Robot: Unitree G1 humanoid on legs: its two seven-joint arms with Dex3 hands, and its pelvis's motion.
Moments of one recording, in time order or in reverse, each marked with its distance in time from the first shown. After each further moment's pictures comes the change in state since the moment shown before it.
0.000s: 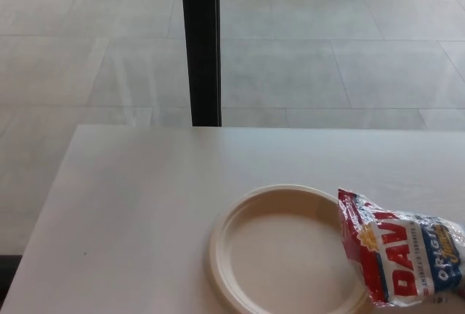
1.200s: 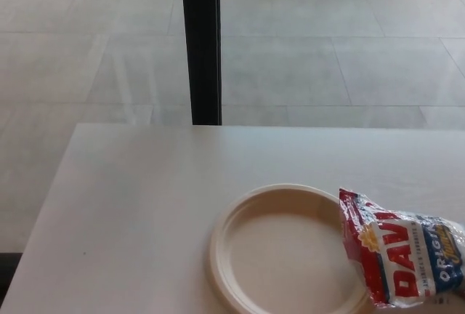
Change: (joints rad) left_arm 0.010 0.019 0.052 0.039 -0.131 -0.001 -0.092; right_arm -0.243 -0.289 -0.088 -0.460 0.157 -0.007 -0.021
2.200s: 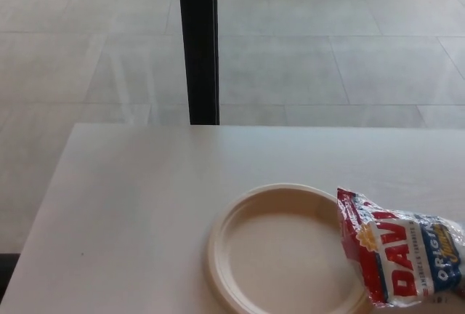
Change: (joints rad) left_arm 0.008 -0.005 -0.010 -0.031 -0.027 0.000 -0.001; right_arm -0.104 0.004 0.399 0.050 -0.214 -0.097 0.120
